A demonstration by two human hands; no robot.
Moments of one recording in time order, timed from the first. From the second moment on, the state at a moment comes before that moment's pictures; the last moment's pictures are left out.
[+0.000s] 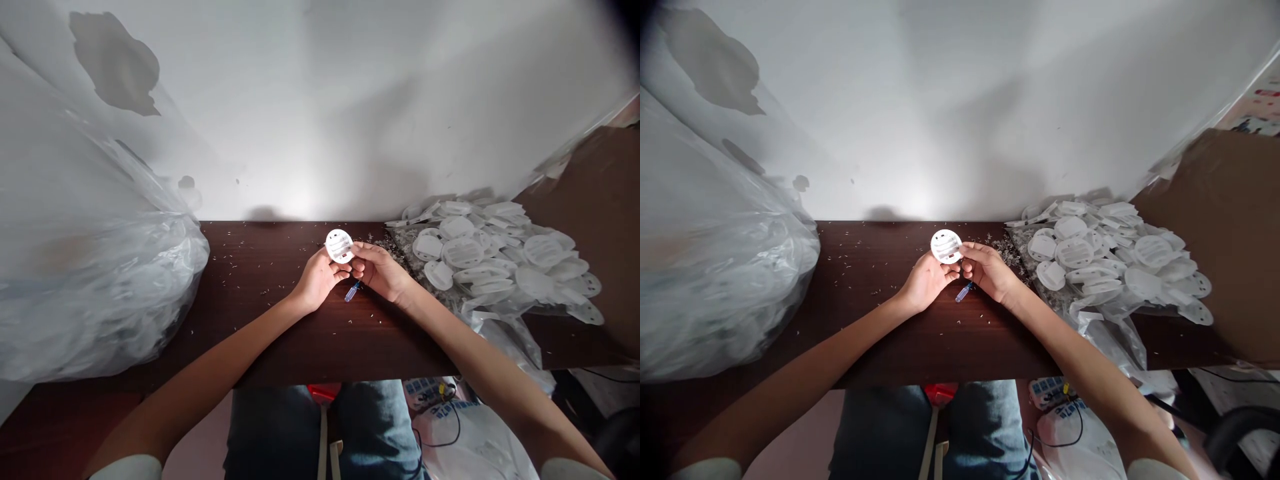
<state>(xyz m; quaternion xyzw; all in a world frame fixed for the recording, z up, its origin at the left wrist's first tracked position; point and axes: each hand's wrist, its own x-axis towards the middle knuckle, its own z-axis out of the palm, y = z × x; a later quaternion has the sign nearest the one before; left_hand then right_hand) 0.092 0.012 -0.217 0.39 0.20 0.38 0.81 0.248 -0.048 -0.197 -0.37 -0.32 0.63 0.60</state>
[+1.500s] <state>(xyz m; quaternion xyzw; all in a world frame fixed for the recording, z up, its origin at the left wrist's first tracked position) 0.086 0.031 -0.225 0.47 0.27 0.45 0.71 0.257 -0.041 -0.204 -0.48 -0.44 0.35 0.67</state>
